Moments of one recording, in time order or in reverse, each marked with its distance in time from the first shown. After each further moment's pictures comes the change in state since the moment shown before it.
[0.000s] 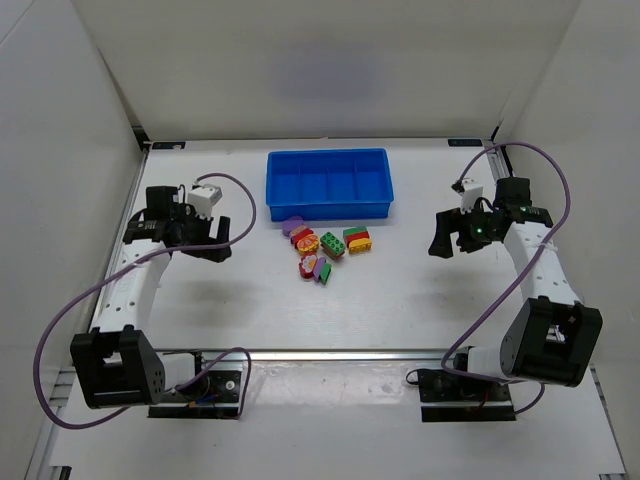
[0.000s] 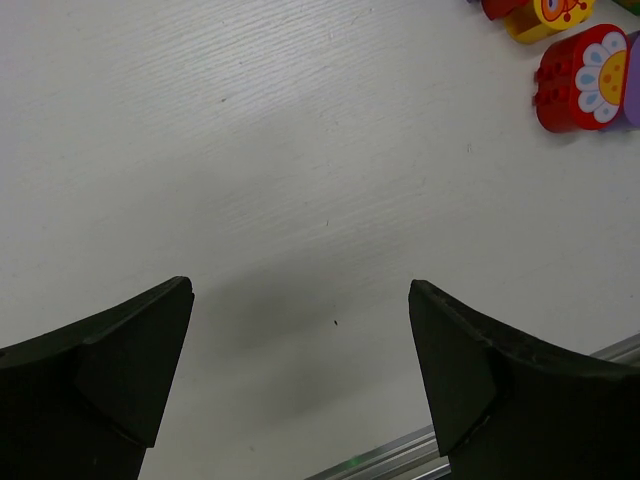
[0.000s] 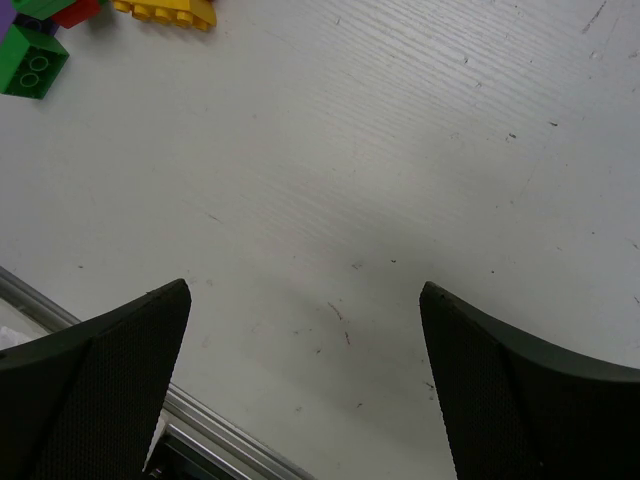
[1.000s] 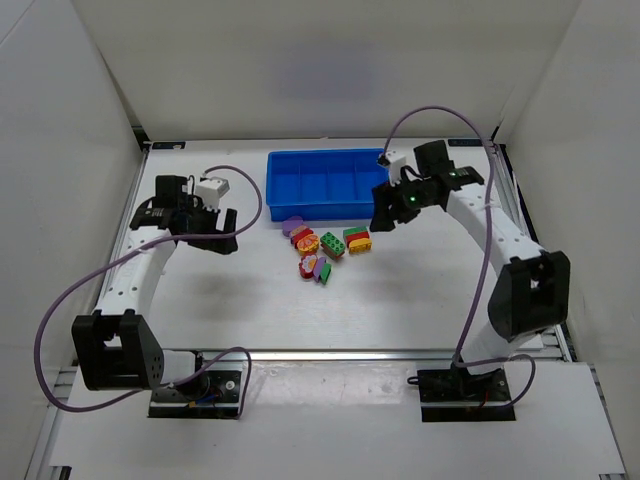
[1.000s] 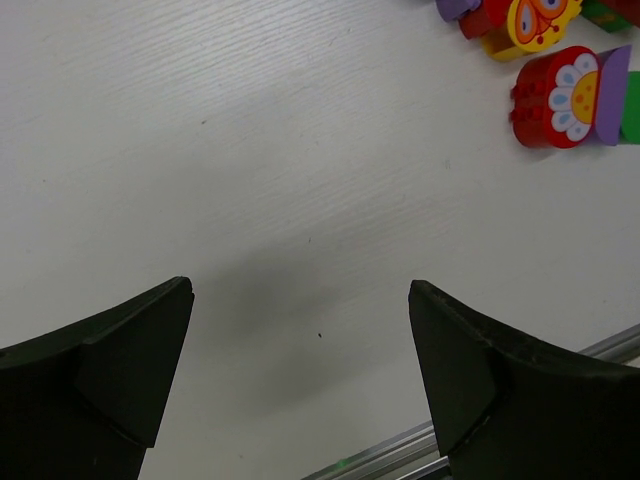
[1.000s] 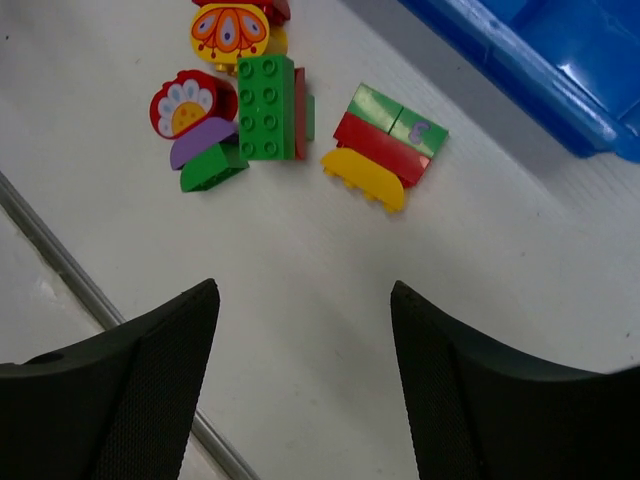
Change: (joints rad) left arm -0.054 0.089 0.093 -0.028 -0.001 -0.036; right arm 0.438 0.250 0.323 0.040 0.006 0.193
